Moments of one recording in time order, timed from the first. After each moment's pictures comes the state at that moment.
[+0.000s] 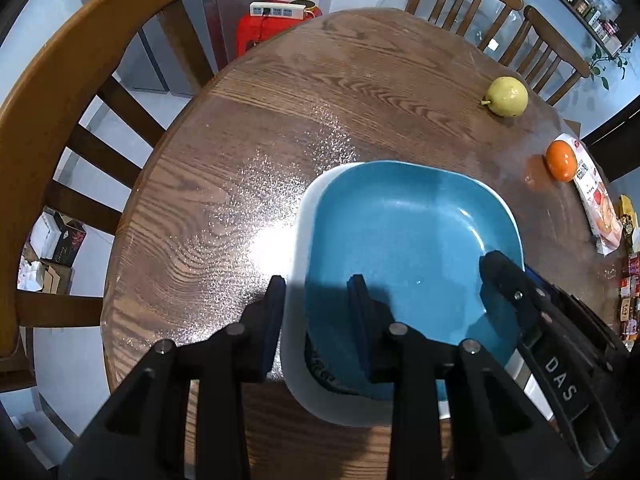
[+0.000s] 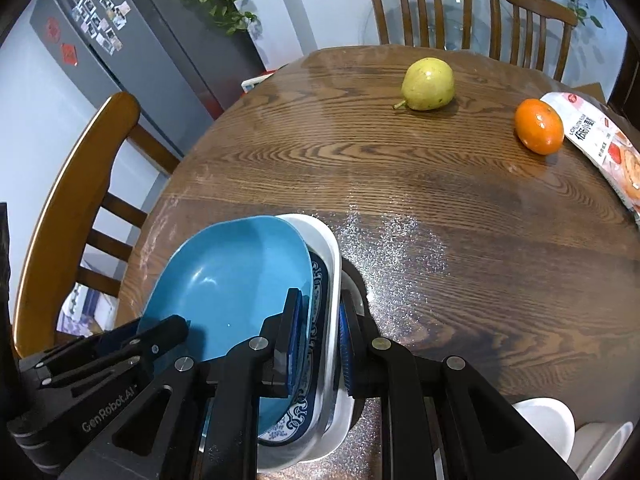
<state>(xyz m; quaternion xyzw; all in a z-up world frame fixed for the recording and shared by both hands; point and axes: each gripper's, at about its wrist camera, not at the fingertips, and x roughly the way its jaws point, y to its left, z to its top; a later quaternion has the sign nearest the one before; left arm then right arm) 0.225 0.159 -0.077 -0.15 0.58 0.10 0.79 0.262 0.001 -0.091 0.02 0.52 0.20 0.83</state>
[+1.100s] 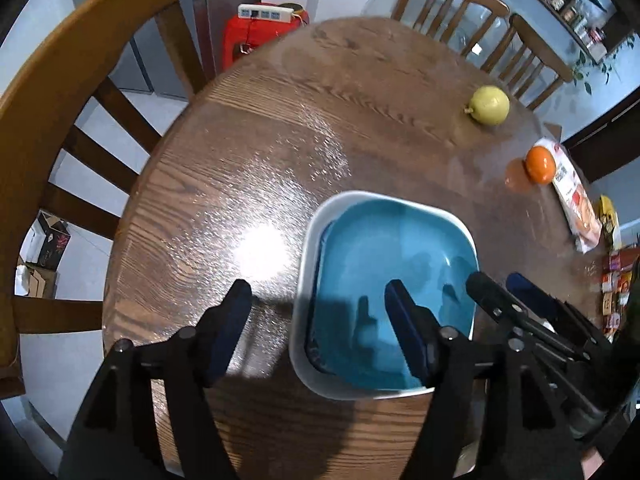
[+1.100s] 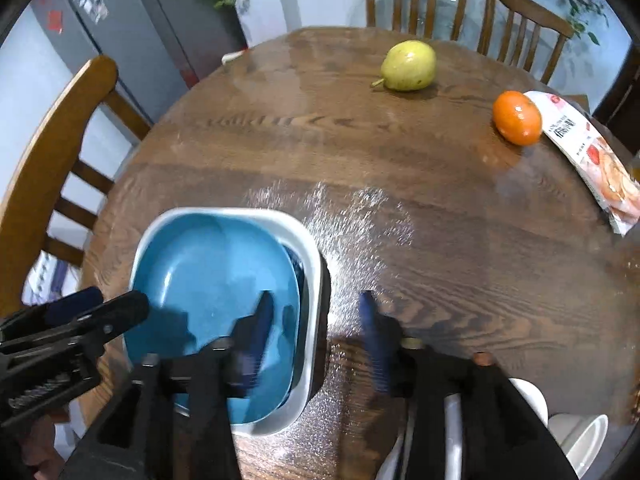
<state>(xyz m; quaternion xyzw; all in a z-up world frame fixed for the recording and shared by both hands) 0.212 0.171 -0.063 -0.17 0.57 0.08 0.80 0.258 -0.010 -0.092 -0.01 0.54 0.16 0.82</state>
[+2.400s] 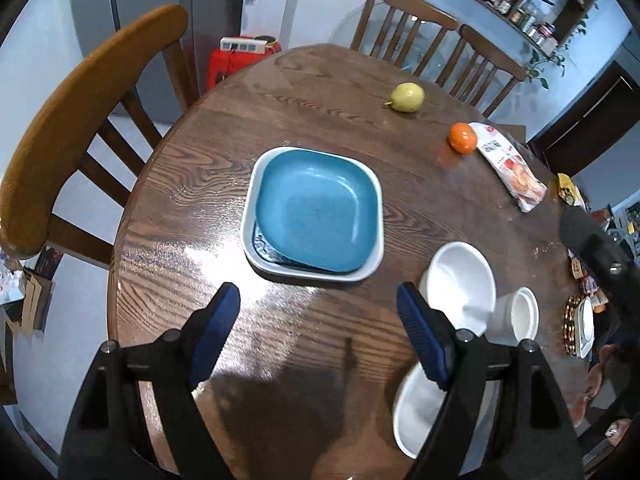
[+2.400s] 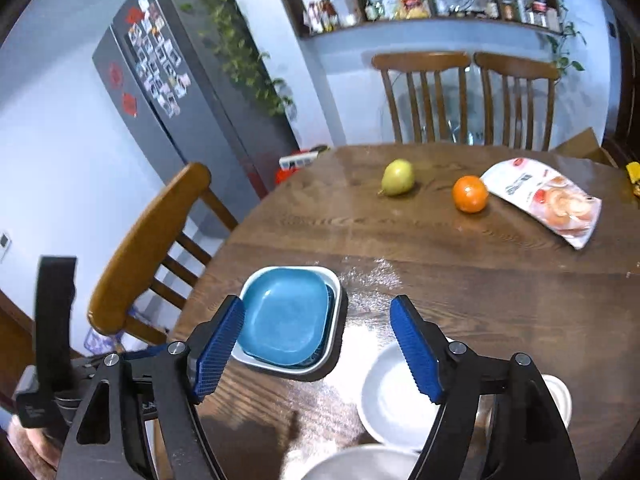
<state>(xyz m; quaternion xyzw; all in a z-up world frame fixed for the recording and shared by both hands) 0.113 0.095 0.002 -0.15 0.51 0.04 0.84 0.148 -0.108 0.034 0.07 0.38 0.25 0.89</state>
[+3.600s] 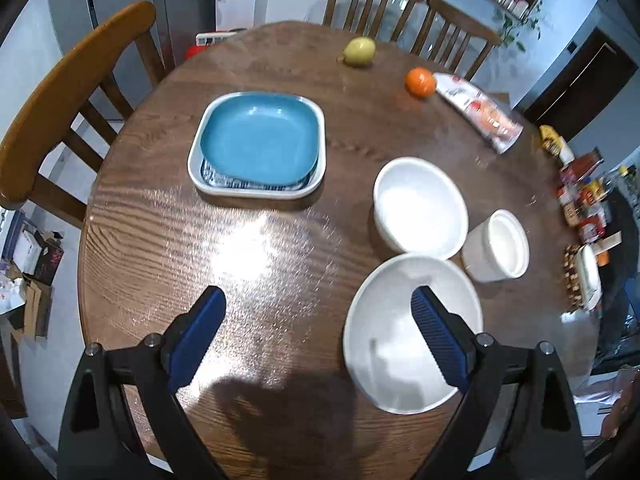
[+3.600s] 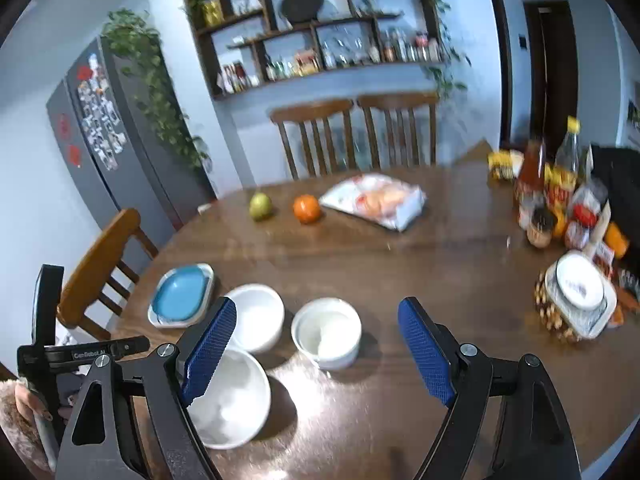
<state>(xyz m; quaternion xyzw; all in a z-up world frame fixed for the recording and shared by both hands) 0.070 0.025 -0.032 -0.12 0.53 0.02 0.84 0.043 -0.296 0.037 0.09 0.34 0.11 0.93</state>
